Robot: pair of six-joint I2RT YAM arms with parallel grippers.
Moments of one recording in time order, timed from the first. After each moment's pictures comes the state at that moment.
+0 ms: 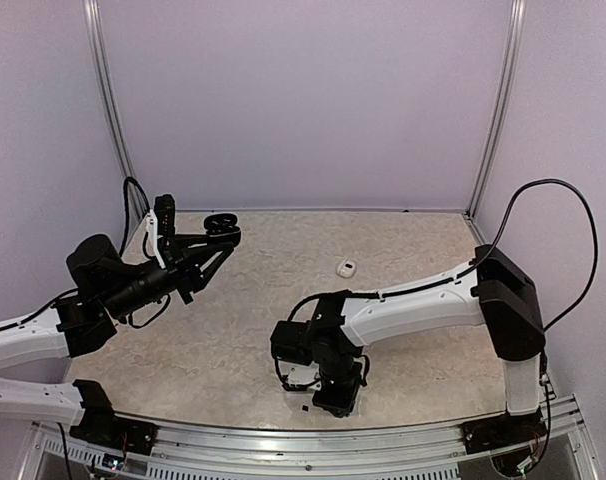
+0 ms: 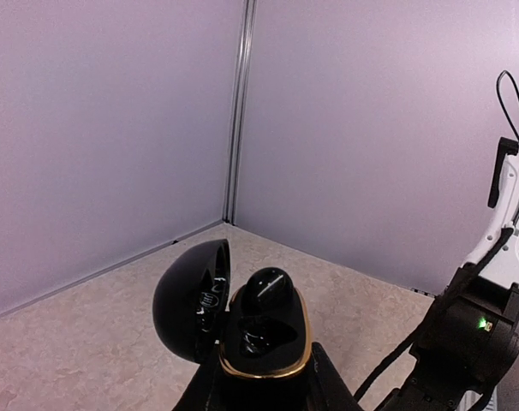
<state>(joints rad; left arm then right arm) -0.80 0.89 0.54 0.48 0.18 -0.13 1.28 2.08 1.50 -1.11 -0.10 0.02</state>
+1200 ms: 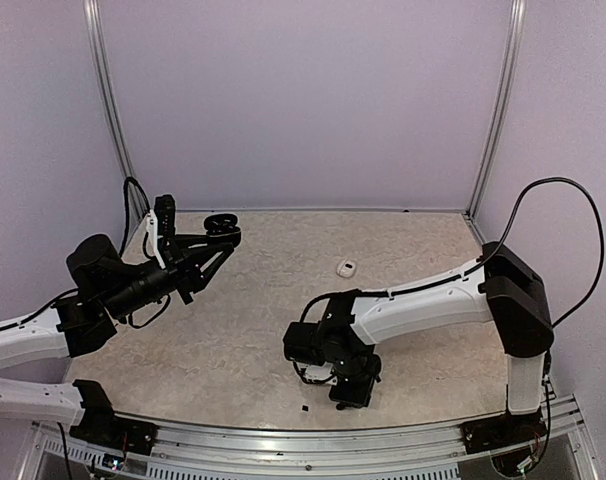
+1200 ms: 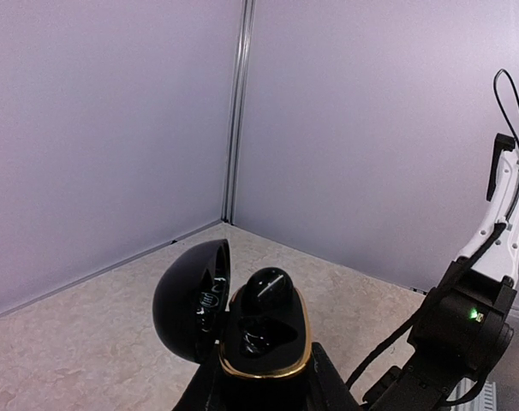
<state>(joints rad) -0.80 0.89 0.54 0.48 0.18 -0.13 1.25 2.04 1.42 -1.14 0.07 0.05</state>
